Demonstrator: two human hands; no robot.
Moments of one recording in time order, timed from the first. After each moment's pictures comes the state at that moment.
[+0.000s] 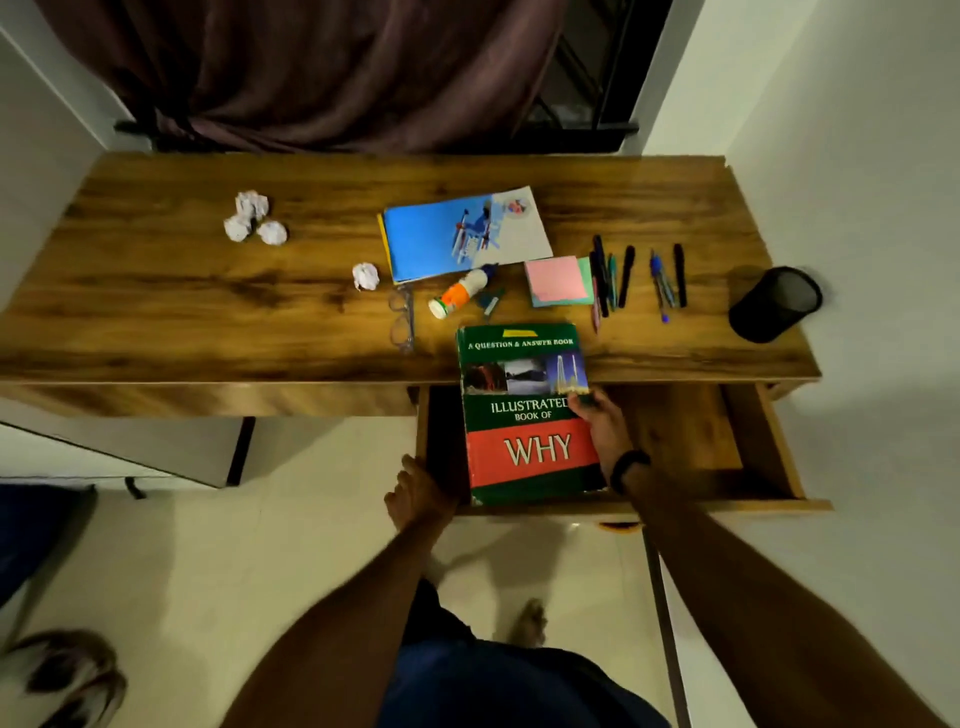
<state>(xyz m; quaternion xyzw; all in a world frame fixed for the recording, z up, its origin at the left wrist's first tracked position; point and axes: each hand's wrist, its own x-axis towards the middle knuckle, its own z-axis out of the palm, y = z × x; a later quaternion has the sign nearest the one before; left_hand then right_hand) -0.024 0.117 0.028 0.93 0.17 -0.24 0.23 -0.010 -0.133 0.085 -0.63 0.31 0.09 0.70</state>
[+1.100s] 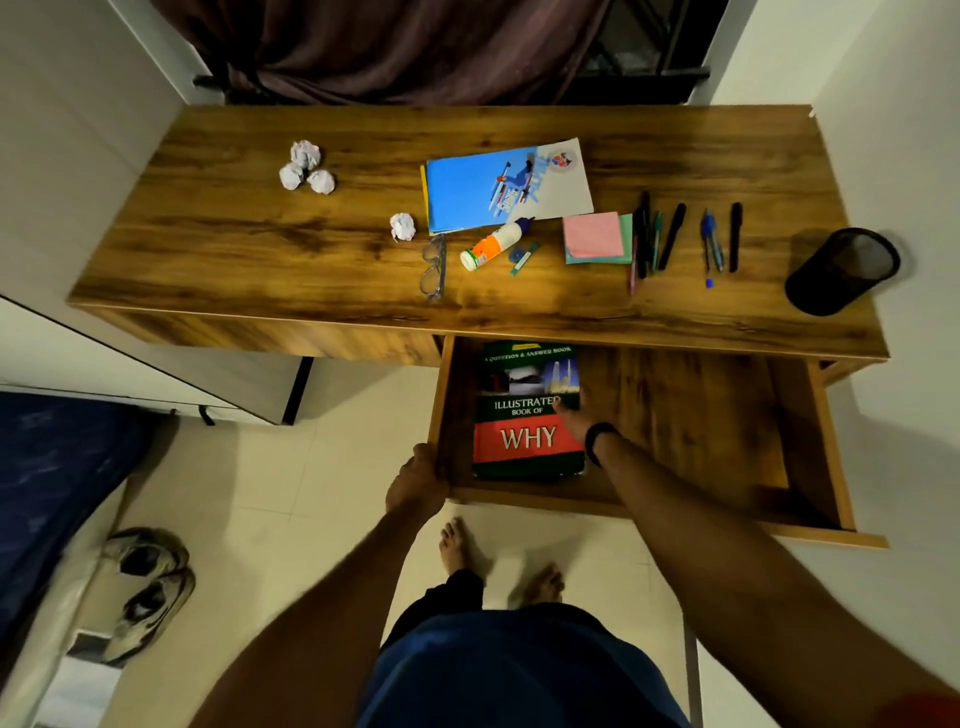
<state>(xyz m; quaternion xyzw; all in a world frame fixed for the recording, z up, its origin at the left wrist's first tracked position) -0.091 0.139 0.037 0.92 0.15 -0.28 0.23 -0.018 -0.109 0.023 -0.73 0.30 0.25 0.56</state>
